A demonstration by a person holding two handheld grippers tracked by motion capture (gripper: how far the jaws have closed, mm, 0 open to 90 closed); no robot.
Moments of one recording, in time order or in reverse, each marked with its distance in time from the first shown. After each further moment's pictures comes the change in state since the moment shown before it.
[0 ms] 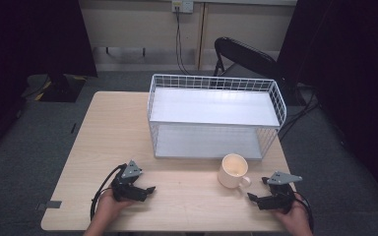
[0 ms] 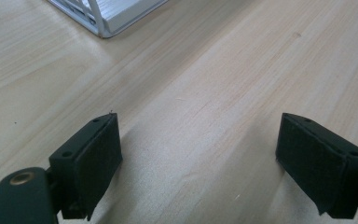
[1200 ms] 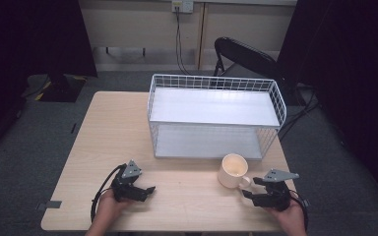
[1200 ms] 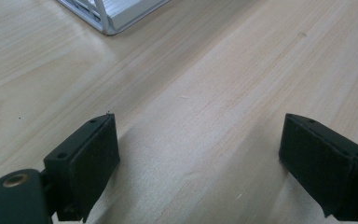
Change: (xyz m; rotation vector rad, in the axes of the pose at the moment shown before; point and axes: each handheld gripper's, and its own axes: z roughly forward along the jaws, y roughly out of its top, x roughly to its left) left arm -0.001 0.000 0.000 0.003 0.014 -0.016; right arm 0.021 0.026 -0.007 -0.014 0.046 0.039
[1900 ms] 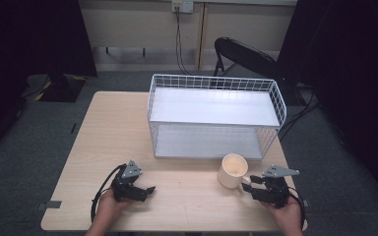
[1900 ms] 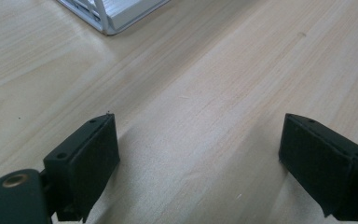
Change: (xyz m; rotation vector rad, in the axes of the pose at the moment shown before) left arm 0.000 0.000 0.000 0.000 -0.001 0.000; right arm 0.004 0.013 -0.002 -0.024 -0.035 0.068
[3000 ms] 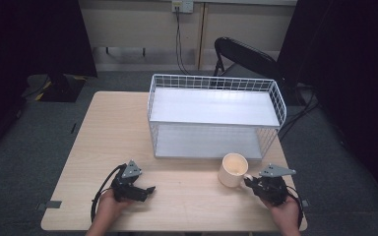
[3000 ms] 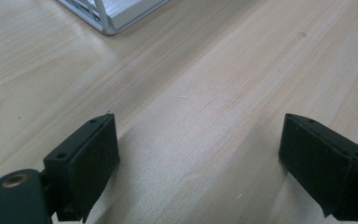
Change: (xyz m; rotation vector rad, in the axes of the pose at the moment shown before) left arm 0.000 0.000 0.000 0.001 0.000 0.000; right arm 0.007 0.007 0.001 0.013 -0.064 -0.064
